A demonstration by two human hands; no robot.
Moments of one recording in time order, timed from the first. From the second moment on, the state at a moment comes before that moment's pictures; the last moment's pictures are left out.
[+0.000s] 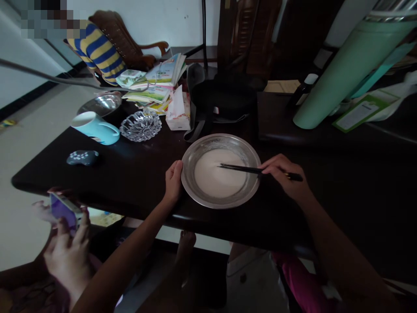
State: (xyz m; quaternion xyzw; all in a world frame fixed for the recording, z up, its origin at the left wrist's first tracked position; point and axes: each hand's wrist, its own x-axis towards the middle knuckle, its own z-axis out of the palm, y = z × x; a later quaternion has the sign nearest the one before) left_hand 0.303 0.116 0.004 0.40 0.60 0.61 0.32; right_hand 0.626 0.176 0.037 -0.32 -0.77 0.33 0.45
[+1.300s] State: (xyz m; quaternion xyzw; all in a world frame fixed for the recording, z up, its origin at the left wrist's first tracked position) left_hand 0.304 0.117 0.004 0.39 0.61 0.61 0.32; right_hand 0.626 0.177 0.036 -0.34 -0.76 0.33 0.44
